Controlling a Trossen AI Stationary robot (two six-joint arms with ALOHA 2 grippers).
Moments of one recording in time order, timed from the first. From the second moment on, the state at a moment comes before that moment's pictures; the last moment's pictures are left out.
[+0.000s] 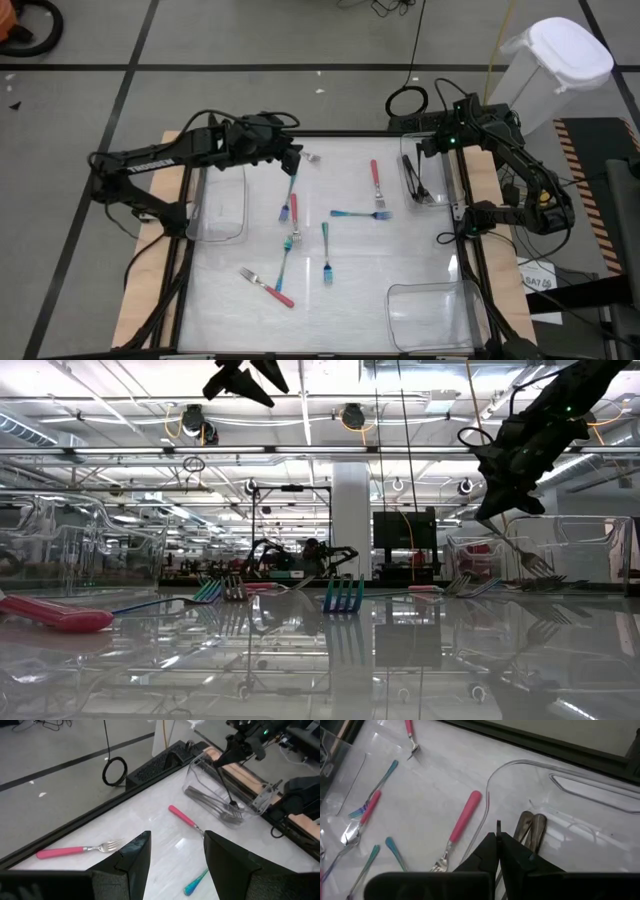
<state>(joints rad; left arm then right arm) 0.21 1.38 1.46 -0.68 -0.32 -0.50 -1.31 1.16 0.79 -0.68 -0.60 -0.04</state>
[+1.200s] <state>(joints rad) 0.21 1.38 1.46 -0.68 -0.32 -0.50 -1.29 1.16 0.79 -0.69 -0.58 0.03</state>
